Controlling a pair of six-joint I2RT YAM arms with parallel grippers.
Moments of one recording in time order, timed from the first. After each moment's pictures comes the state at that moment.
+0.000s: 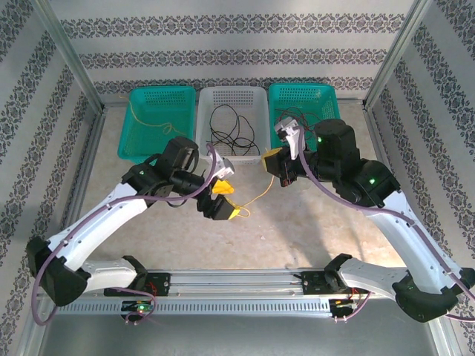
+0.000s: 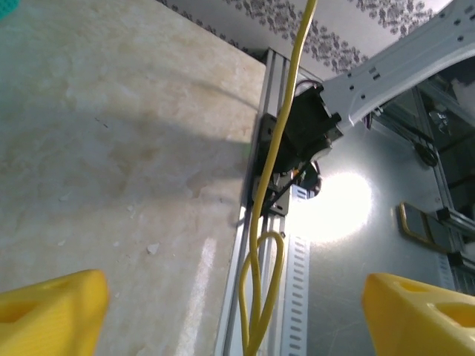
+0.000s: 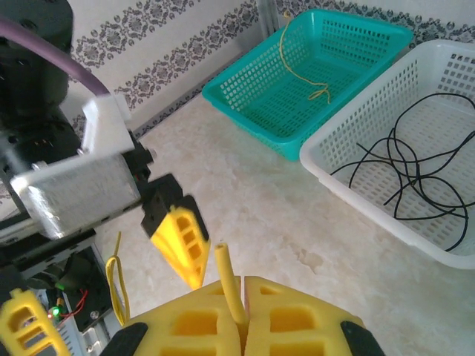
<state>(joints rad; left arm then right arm) -0.64 1.24 1.18 -0.72 0.82 0.07 0.60 1.09 1.42 -0.82 -0.38 0.12</state>
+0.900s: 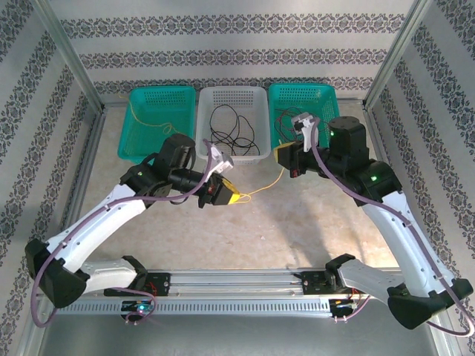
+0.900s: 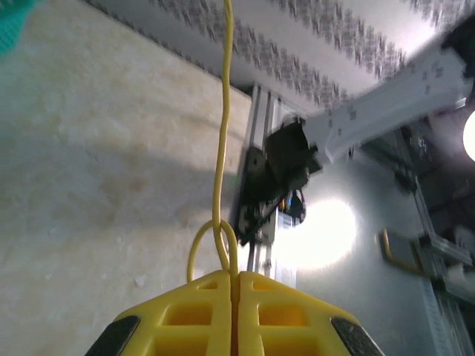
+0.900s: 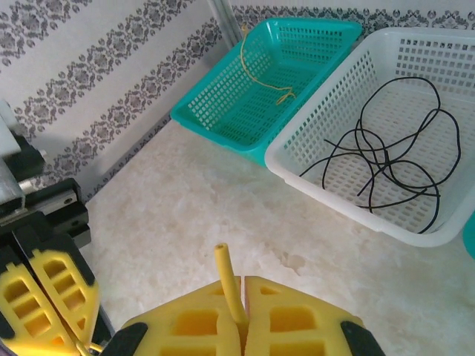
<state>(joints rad) -0.62 1.19 1.15 -0.56 0.85 -0.05 0.41 1.05 1.30 -0.73 -0.50 0.19</state>
